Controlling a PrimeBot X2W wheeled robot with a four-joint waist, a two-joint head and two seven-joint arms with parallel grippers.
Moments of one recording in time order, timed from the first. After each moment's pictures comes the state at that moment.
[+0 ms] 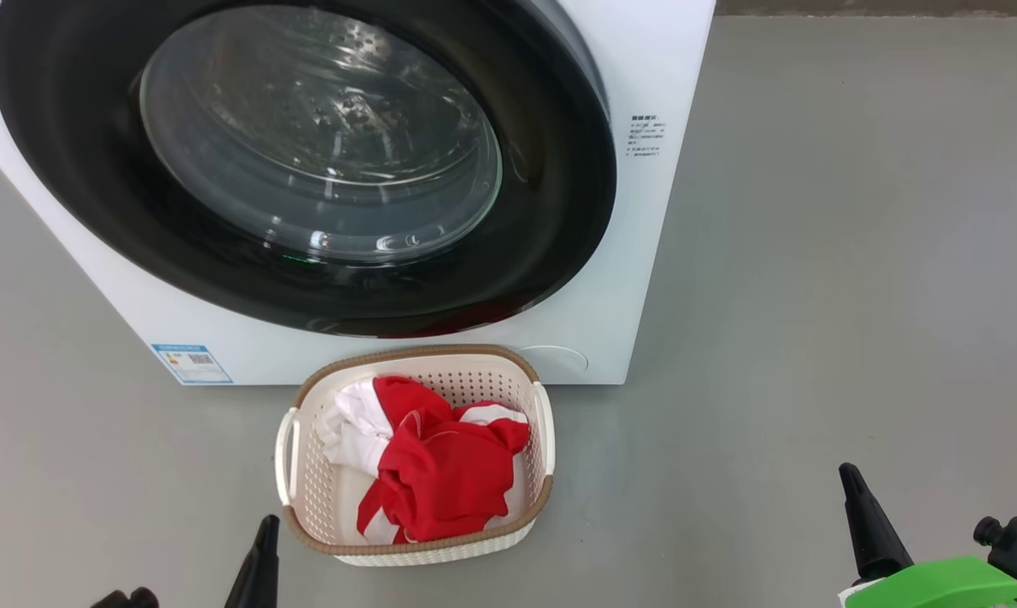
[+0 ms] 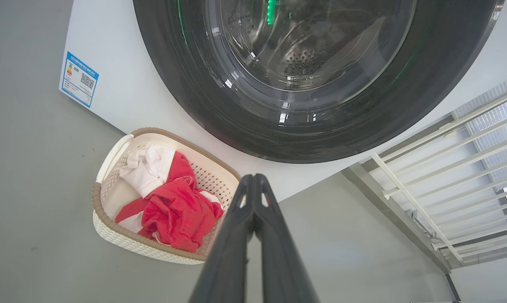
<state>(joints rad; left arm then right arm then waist) 0.01 0.06 -0.04 0.28 -0.88 -0.12 -0.12 0.05 -0.06 -0.03 0.29 0.94 0.13 -0.12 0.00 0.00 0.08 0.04</state>
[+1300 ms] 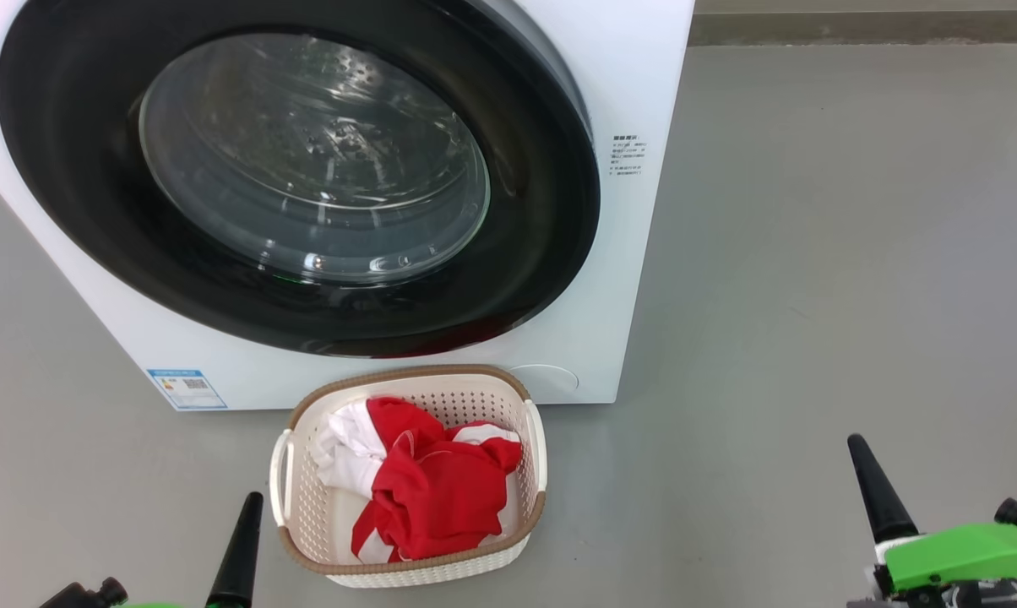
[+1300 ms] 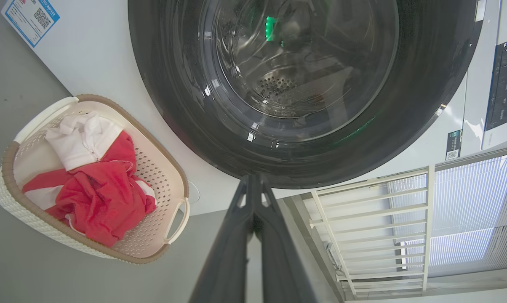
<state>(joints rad) -0.03 0.07 0.00 0.27 -1.28 -0.12 -0.02 0.01 -0.06 -0.06 0.29 1.30 0.13 -0.02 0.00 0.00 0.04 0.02</state>
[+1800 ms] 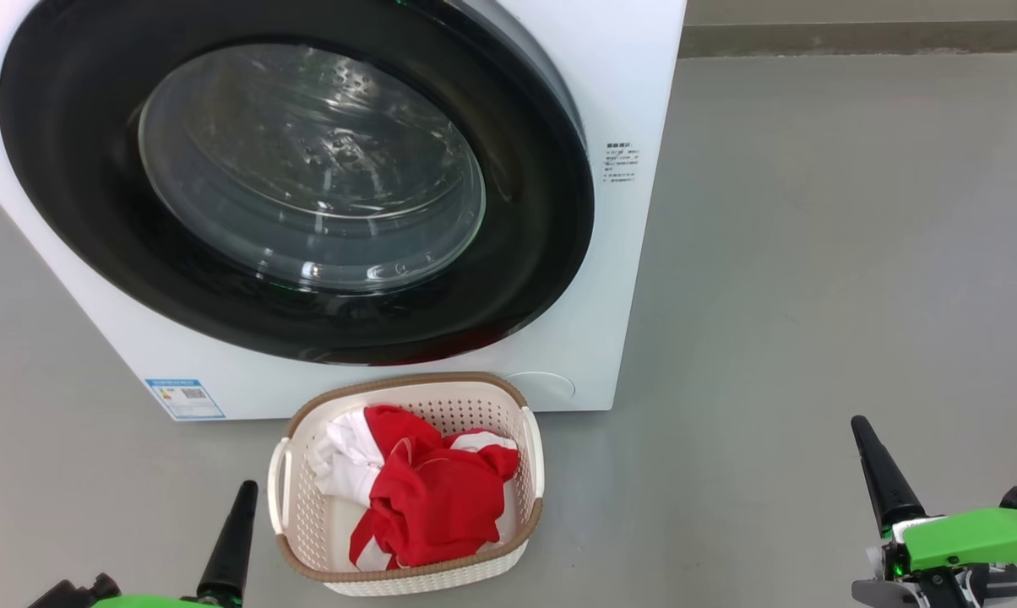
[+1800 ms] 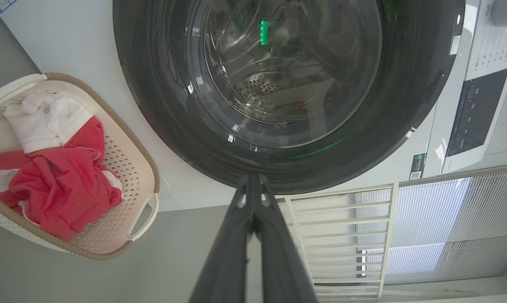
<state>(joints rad) -0.05 0.06 0.02 0.27 -1.42 -0.12 0.02 -0.03 -0.06 -0.08 0.28 1.43 0.13 0.03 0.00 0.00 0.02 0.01</state>
